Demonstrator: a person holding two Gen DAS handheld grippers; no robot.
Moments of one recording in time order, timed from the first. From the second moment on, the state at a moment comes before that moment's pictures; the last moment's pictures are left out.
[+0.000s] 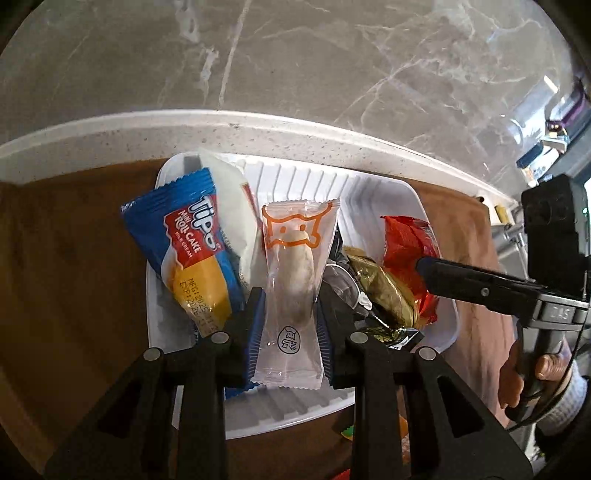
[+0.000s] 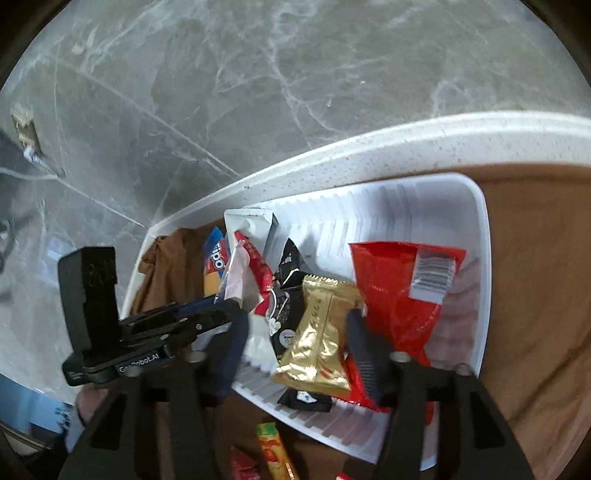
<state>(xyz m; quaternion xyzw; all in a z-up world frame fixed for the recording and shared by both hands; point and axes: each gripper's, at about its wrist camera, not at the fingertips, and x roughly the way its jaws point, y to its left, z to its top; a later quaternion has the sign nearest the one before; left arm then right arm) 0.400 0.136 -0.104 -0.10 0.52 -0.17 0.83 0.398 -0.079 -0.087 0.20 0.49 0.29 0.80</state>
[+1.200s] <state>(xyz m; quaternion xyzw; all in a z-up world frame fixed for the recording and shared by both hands) 0.144 0.111 -0.099 0.18 0.58 -0.34 0.72 0.228 -0.033 -0.097 -0.09 0.49 0.37 0.78</state>
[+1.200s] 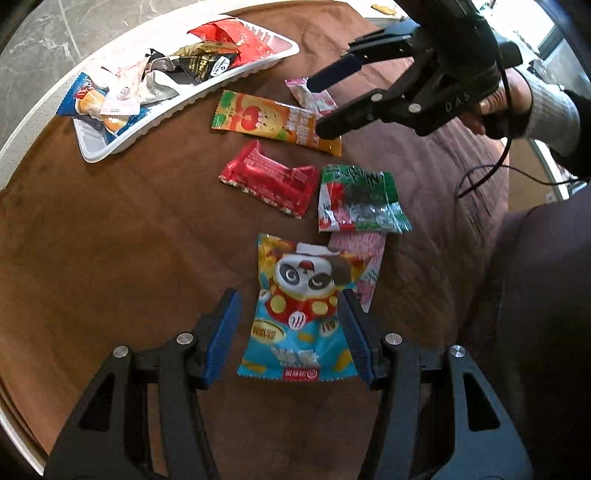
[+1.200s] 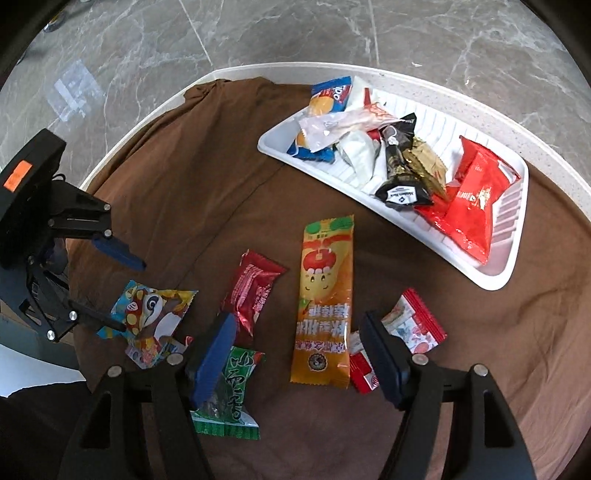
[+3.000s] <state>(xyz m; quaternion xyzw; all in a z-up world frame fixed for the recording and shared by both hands) 0.174 0.147 -0.141 0.03 0.61 -0.33 0.72 0.265 -0.042 -0.122 -0.04 0.54 0.35 0.77</state>
